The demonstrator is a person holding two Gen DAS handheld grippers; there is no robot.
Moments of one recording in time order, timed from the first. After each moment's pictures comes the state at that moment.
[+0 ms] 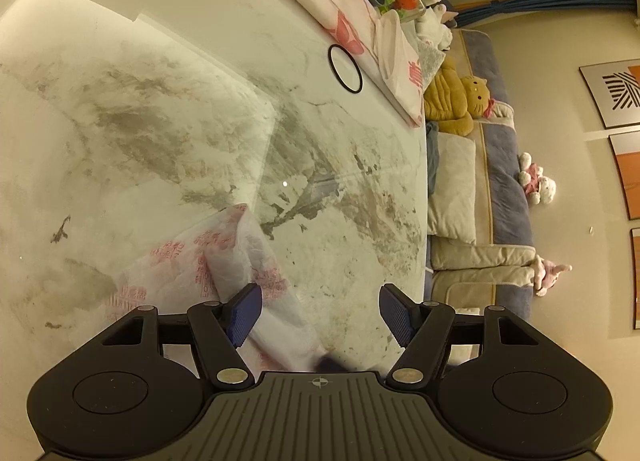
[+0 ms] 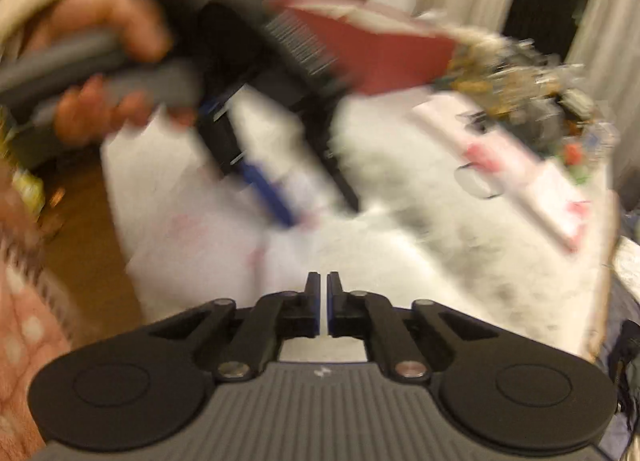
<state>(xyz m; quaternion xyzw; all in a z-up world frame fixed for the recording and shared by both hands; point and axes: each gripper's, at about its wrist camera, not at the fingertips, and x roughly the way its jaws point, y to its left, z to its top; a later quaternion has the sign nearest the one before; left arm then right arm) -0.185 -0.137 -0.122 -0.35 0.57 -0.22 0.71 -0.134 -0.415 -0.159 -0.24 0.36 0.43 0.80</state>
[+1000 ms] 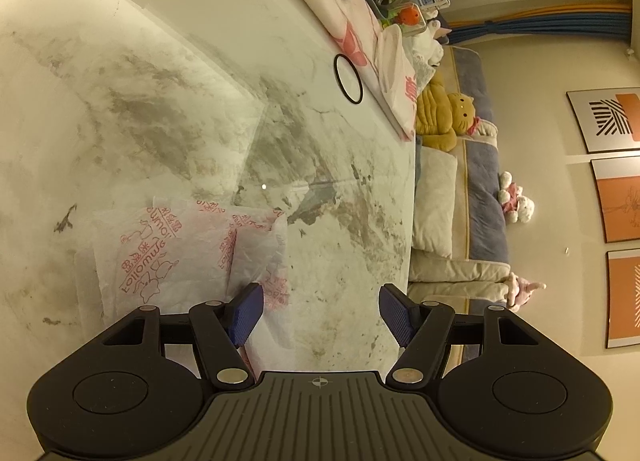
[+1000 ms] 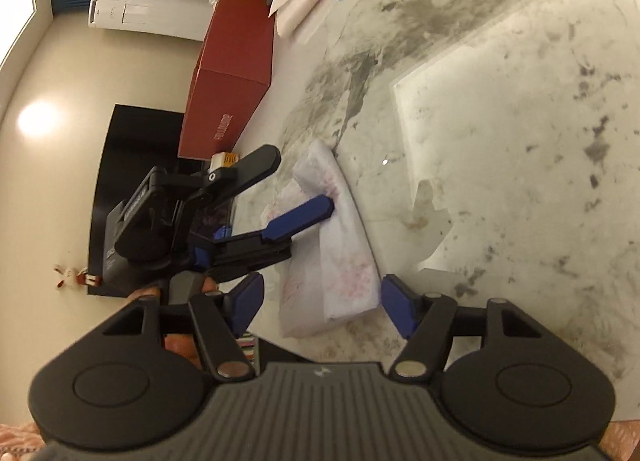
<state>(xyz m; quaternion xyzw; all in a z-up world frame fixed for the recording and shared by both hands) -0.185 -0.130 -0.134 -0.39 0.56 -0.23 0.69 -0.084 -0.510 -0.209 0.42 0.57 0.31 0.64</state>
